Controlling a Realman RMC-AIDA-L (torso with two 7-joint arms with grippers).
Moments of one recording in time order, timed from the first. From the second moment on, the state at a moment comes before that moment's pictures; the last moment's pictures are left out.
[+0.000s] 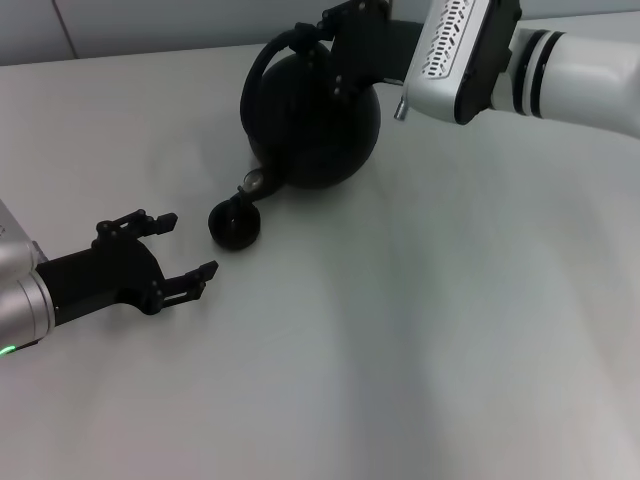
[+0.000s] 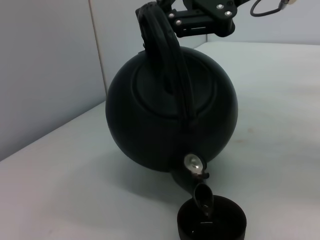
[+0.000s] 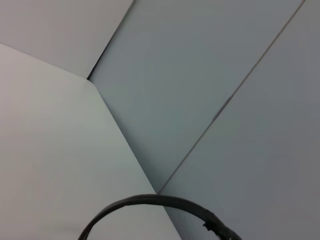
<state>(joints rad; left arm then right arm) -0.28 -2.05 1.43 0.78 1.50 0.97 -1.13 0.67 2.09 -1.34 -0.69 -1.42 -0.74 0.75</state>
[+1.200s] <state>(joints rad) -0.28 -2.05 1.43 0.78 1.50 0.97 -1.12 0.65 2.09 -1.40 -0.75 -1.42 -0.69 0.76</state>
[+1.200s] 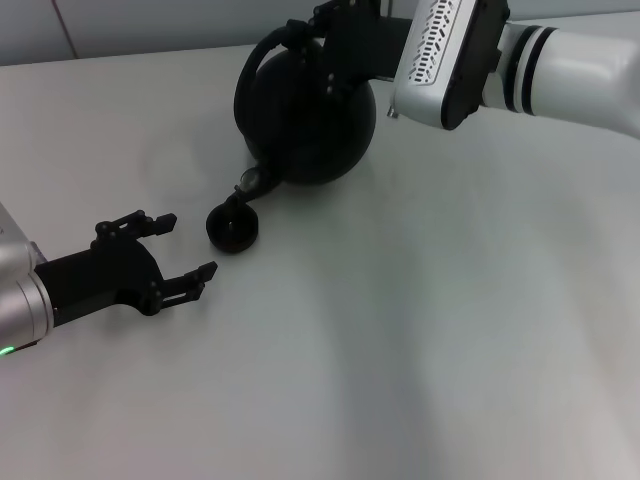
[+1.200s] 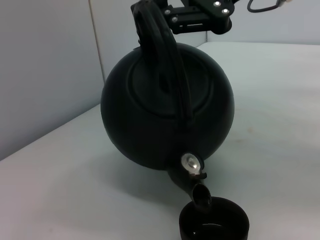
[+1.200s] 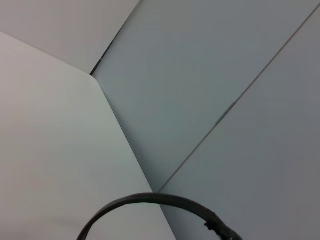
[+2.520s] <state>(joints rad) -0.27 -2.05 1.38 0.79 1.50 1.02 -1.12 0.63 2.08 -1.37 -0.76 -1.42 -0.71 0.96</state>
